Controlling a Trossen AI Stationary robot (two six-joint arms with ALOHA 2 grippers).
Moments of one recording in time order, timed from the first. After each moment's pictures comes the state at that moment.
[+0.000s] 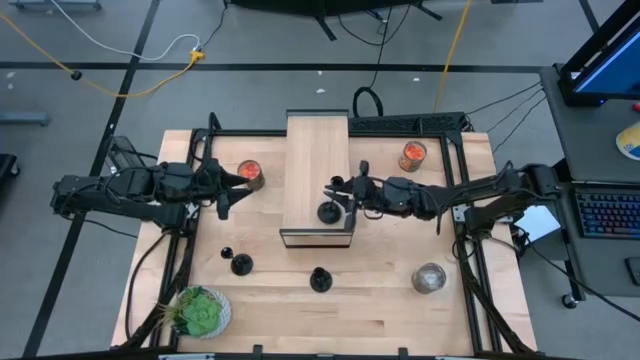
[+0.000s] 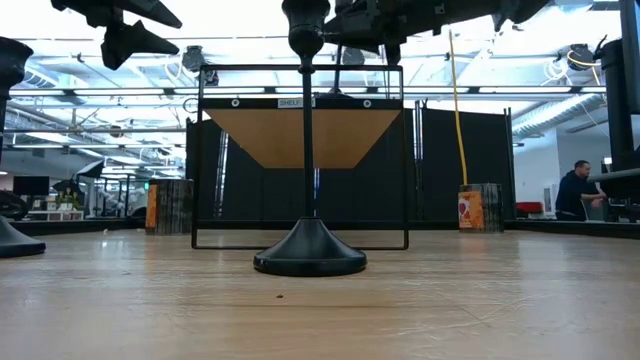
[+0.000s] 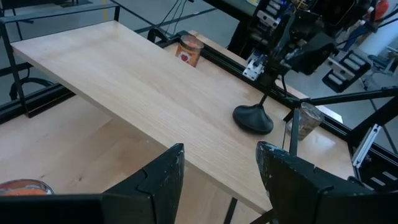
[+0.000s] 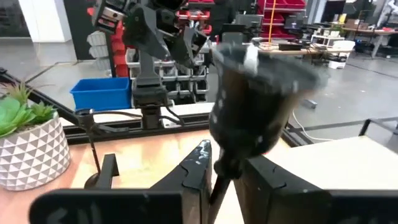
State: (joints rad) left arm -0.01 0.60 0.71 -0.47 -0.26 -0.50; right arm 0.05 1.41 0.86 0.48 0.29 0.02
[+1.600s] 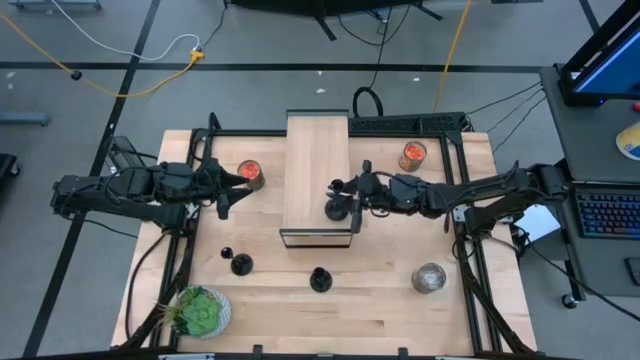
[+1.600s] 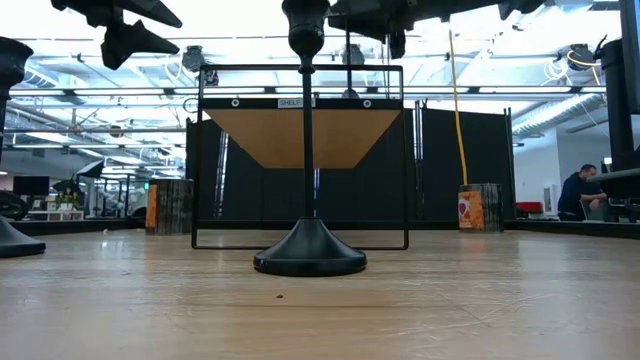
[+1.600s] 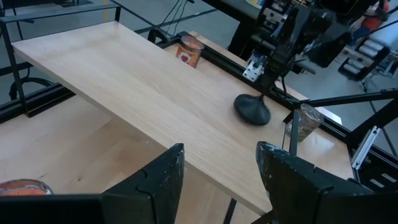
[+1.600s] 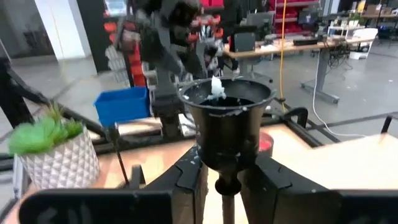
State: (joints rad) left arm -0.01 0.60 0.72 -0.47 -0.26 -0.51; right arm 0.05 1.35 0.86 0.44 0.23 0.12
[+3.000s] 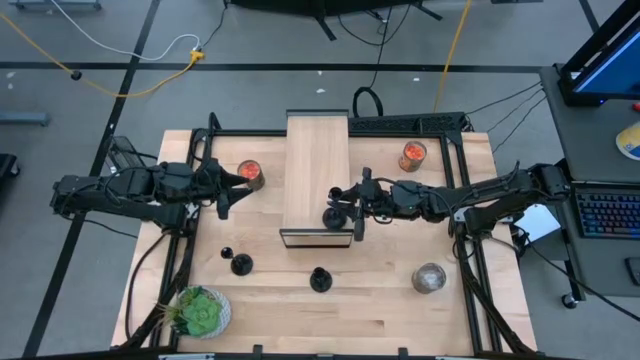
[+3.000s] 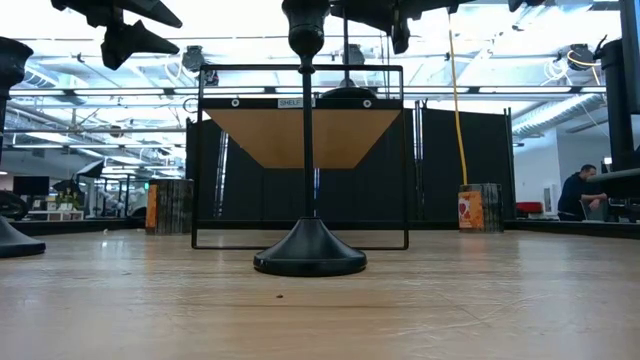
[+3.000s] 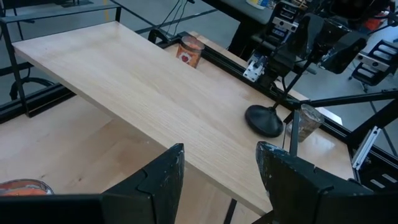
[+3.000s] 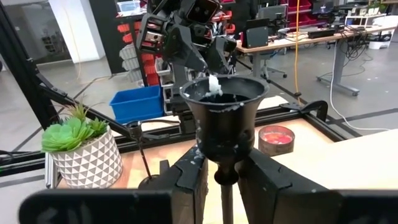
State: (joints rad) left arm -0.01 0.60 0.72 -0.47 -0.26 -0.51; right arm 0.10 1.34 0.86 0.42 0.23 0.17
